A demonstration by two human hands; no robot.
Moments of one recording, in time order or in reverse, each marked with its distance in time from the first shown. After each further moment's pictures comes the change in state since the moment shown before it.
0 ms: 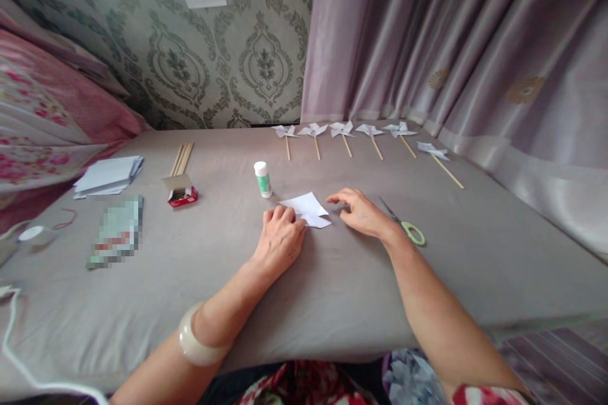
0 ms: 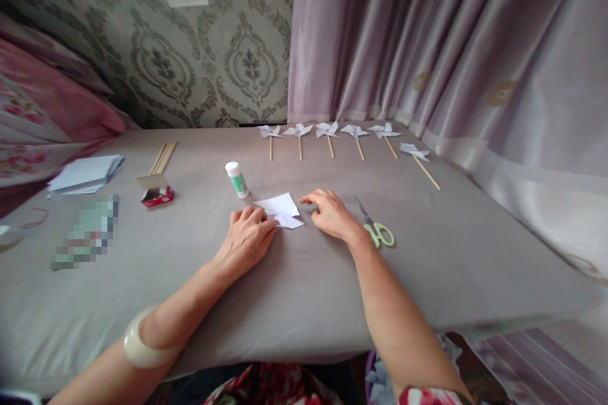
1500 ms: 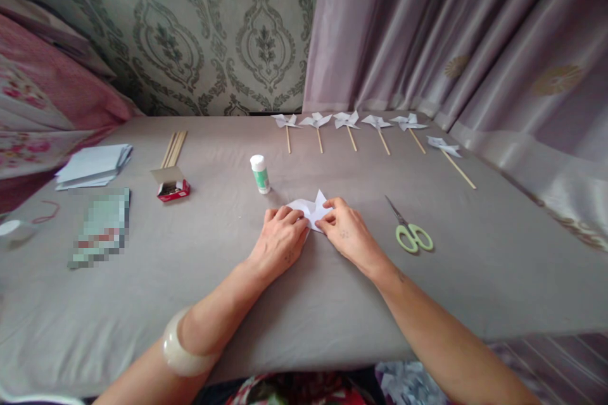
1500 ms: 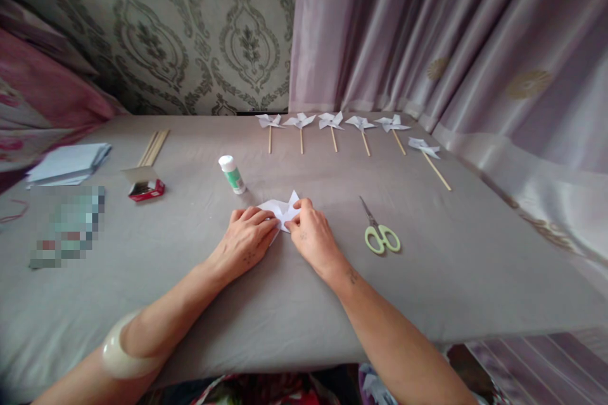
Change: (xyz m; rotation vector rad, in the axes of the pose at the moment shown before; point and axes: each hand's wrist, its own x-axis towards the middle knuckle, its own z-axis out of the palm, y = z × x) left_hand 0.004 -0.003 0.006 -0.090 0.002 0.094; right_hand -0.013 -0.046 0.034 0.187 0.045 0.365
